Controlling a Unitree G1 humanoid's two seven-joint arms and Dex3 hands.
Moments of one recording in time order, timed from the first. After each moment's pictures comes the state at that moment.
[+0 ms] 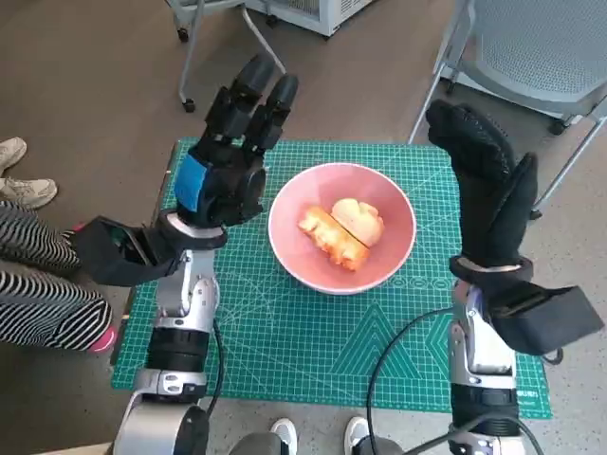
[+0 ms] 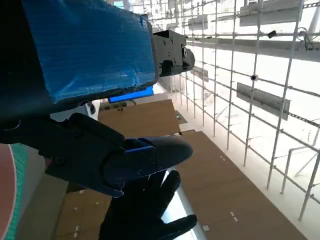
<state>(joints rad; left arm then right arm) -0.68 0.05 0.17 0.49 -0.43 -0.46 -0.64 -0.50 -0.08 -0.11 0.20 0.16 -0.48 0.16</state>
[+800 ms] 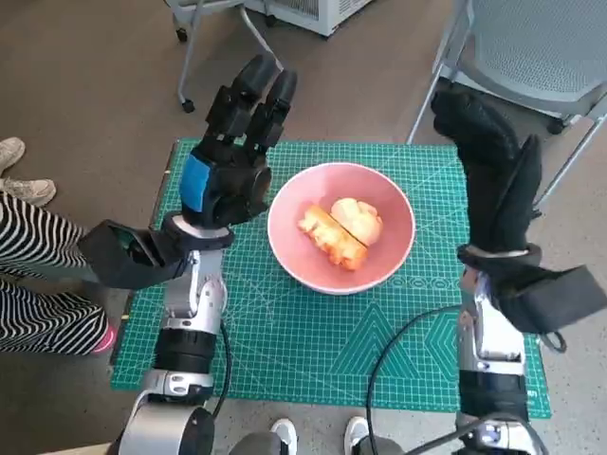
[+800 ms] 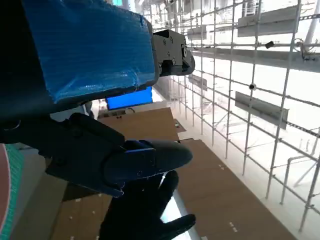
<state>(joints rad) -0.68 0.04 0.16 0.50 -0.40 -0.48 -0.60 -0.57 -0.11 -0.14 0.28 0.17 -0.48 0.19</state>
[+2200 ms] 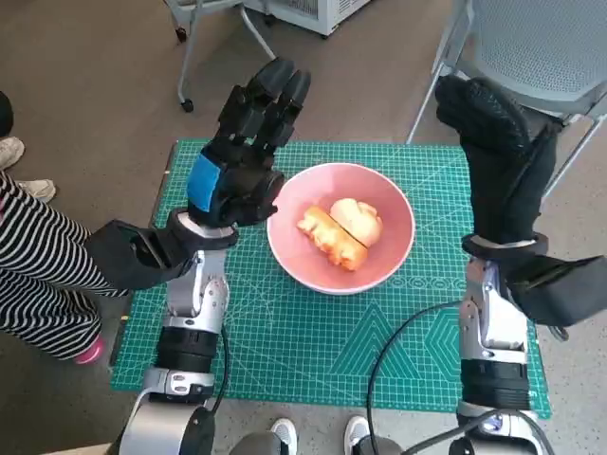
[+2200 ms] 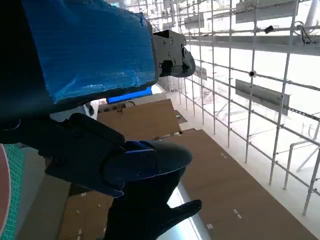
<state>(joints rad) -0.69 0.04 0.14 0.49 -0.39 -0.49 -0.60 -0.62 -0.12 -0.16 0.34 0.25 -0.51 0.27</state>
